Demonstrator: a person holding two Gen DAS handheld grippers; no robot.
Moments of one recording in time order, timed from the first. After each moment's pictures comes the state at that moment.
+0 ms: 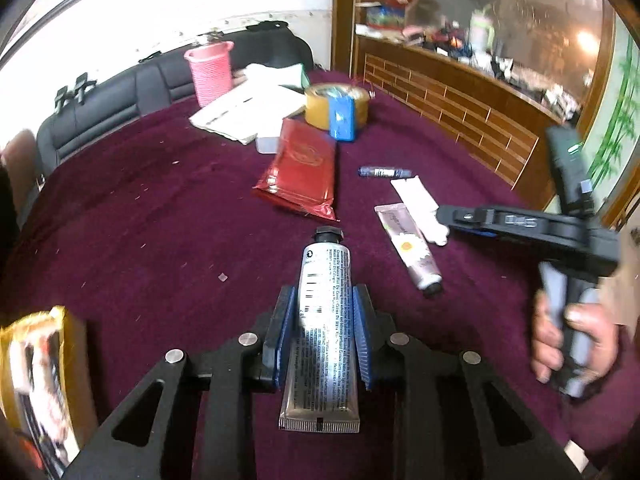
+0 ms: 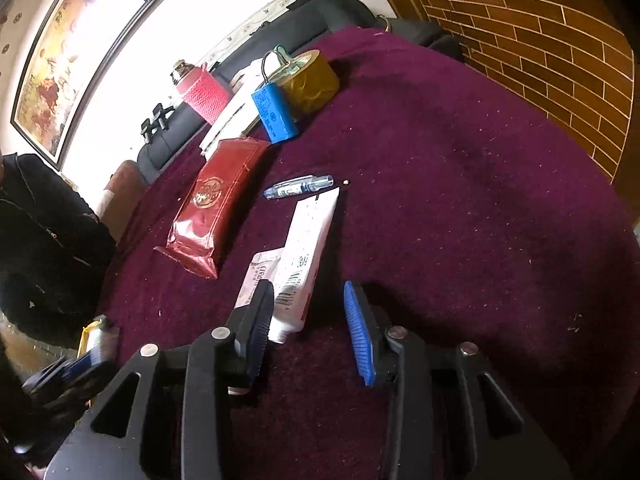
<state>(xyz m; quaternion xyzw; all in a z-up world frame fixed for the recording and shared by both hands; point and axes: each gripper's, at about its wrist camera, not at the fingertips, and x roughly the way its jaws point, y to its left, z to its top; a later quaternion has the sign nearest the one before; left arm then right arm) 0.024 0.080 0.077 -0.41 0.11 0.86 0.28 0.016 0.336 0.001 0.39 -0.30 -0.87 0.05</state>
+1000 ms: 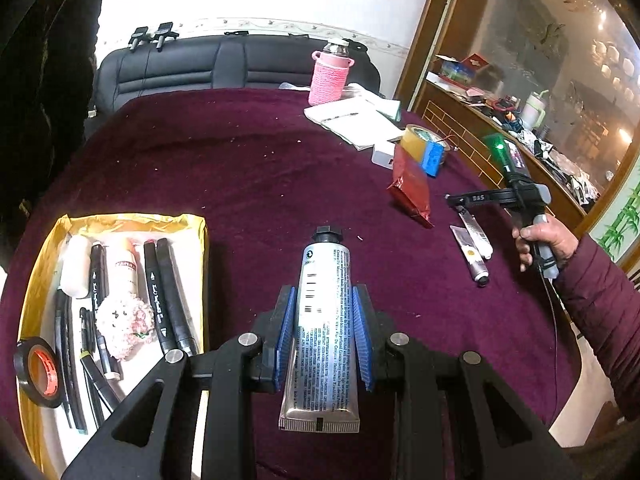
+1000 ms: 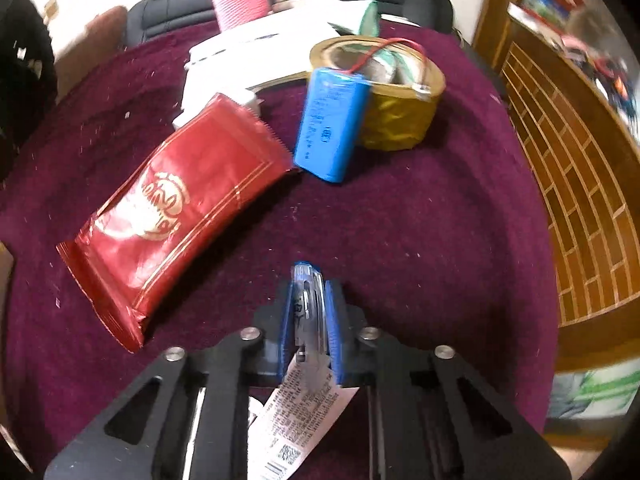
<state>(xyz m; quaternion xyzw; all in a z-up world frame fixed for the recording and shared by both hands) 0.031 -0.076 0.089 -0.41 -0.02 0.89 0.21 -0.121 0.299 0.019 0.52 0.00 -0.85 0.05</state>
